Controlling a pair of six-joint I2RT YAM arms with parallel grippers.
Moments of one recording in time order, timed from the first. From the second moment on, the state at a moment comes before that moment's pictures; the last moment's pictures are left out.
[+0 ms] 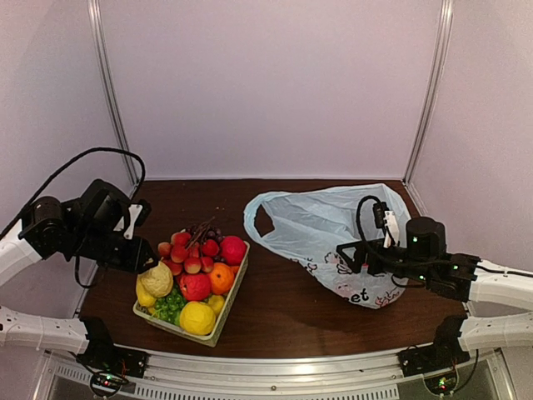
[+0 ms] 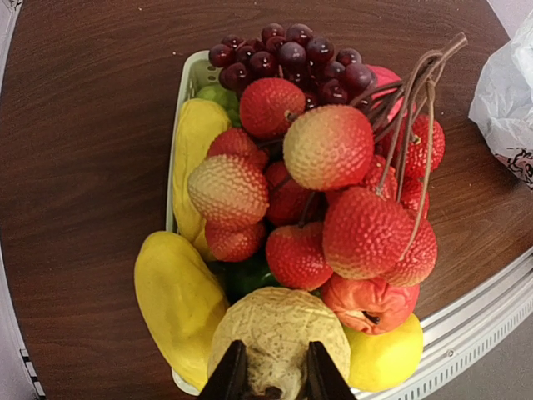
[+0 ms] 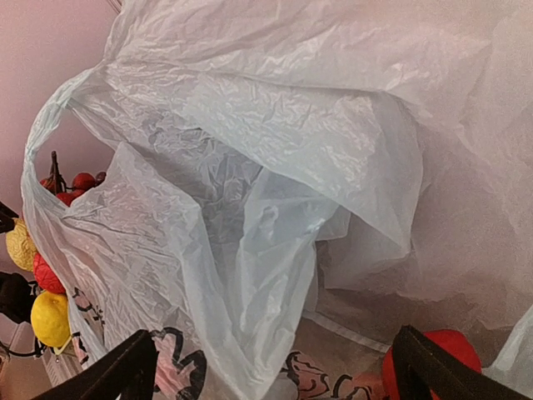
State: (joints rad) left arm -0.83 0.90 1.04 -1.12 -0.15 -0.60; right arm 0.76 0.86 0.45 0.02 0.04 0.52
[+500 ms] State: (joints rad) left arm -0.83 0.90 0.98 -1.06 -0.15 -0.60; right arm 0.76 0.86 0.45 0.02 0.04 0.52
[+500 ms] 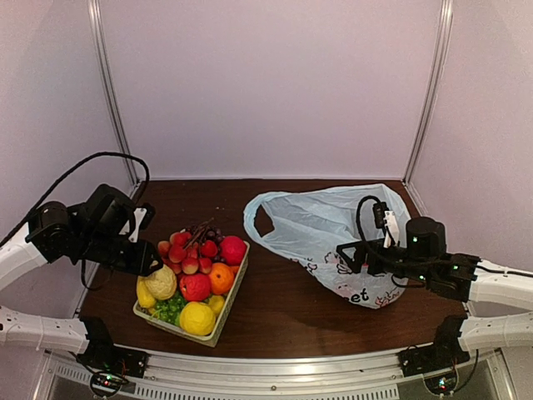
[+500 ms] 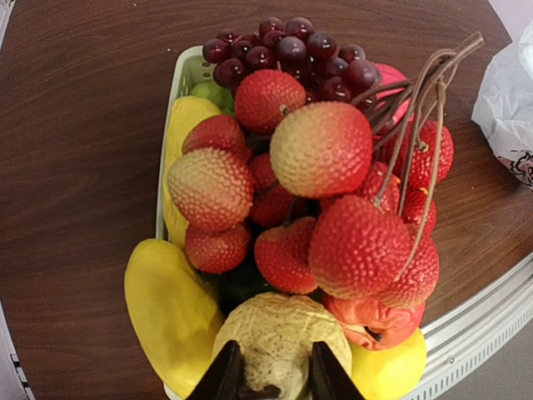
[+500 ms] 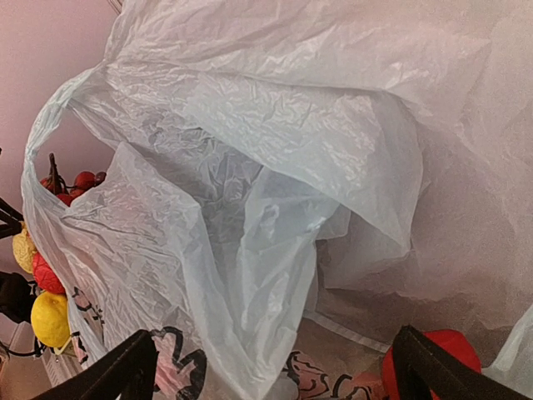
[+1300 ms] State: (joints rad) left arm -0.83 0.89 0.98 -1.10 -0.16 -0.61; right arm 0.76 0.86 0.45 0.02 0.04 0.52
